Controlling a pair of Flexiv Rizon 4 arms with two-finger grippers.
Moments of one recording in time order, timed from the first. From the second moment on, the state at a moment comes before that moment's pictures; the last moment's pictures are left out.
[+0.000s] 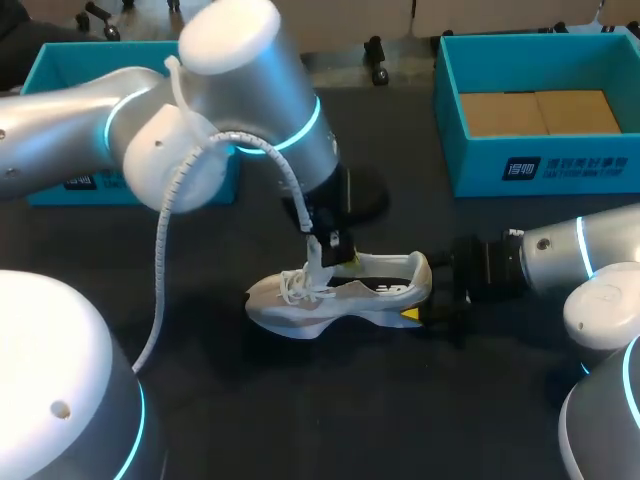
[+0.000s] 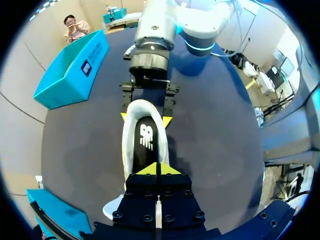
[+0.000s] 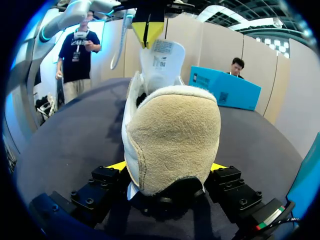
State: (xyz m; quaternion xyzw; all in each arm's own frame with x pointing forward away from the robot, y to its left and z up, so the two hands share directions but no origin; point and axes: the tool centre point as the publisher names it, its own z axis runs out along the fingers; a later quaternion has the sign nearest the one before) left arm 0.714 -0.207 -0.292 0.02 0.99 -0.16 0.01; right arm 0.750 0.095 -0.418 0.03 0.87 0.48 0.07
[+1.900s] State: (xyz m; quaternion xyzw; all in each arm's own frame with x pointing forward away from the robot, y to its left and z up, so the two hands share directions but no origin) left arm 0.727 -0.243 -0.364 0.07 0.99 -0.09 -0.01; right arm 0.750 0.095 -0.418 0.03 0.87 0.48 0.07
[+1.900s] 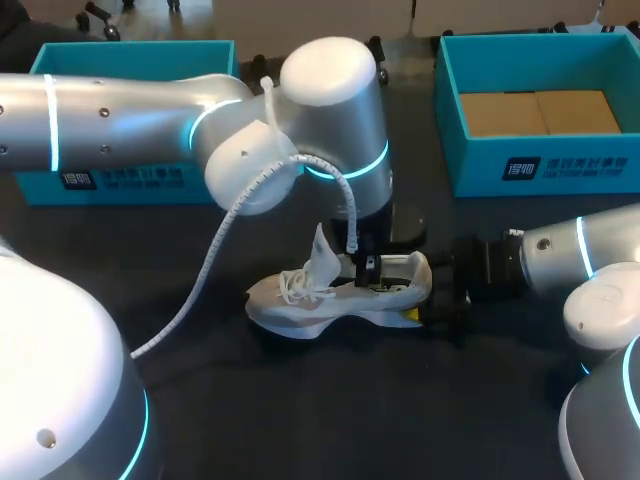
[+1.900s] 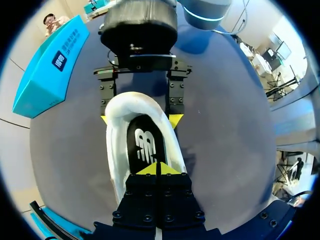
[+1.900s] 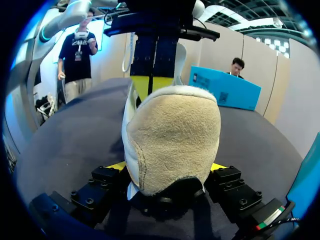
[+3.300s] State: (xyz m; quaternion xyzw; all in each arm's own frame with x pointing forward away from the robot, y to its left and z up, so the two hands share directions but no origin) left arm 0.729 -0.238 -0.408 0.11 0.99 -0.08 -0.05; right arm 0.750 0.096 -0.418 0.03 0.87 0.48 0.07
